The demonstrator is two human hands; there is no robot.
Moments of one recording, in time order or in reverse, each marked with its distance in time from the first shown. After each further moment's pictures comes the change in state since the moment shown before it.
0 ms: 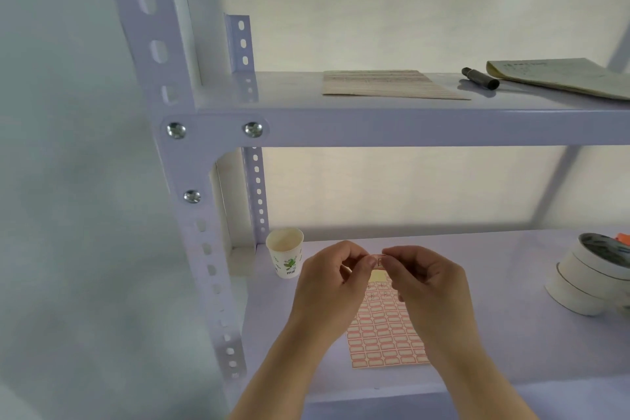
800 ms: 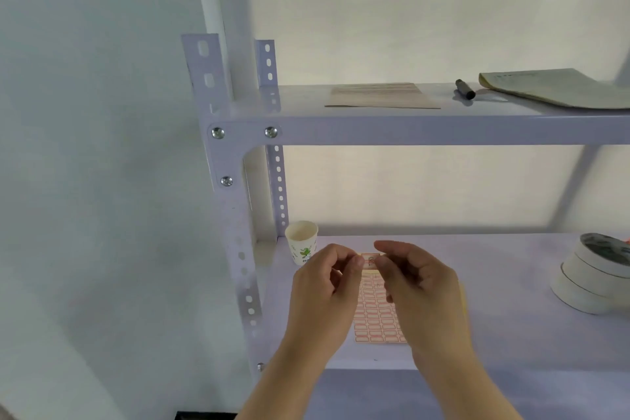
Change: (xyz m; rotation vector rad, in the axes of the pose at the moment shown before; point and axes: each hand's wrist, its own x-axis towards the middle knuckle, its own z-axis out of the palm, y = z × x) left_hand -0.064 0.039 -0.020 -0.038 0.202 0.005; right_hand -0.051 -0.032 -0.012 0.182 -0.100 -0.008
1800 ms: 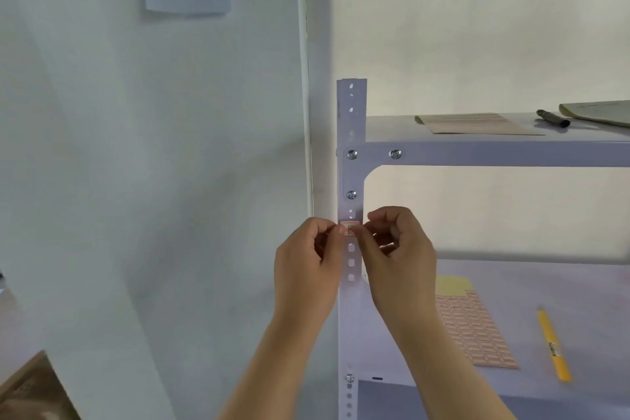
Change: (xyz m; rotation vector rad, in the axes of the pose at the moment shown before) left_hand 0.017 -0.017 -0.145 0.108 0.350 0.104; right_hand -0.033 -0.056 0.143 -0.035 0.018 -0.317
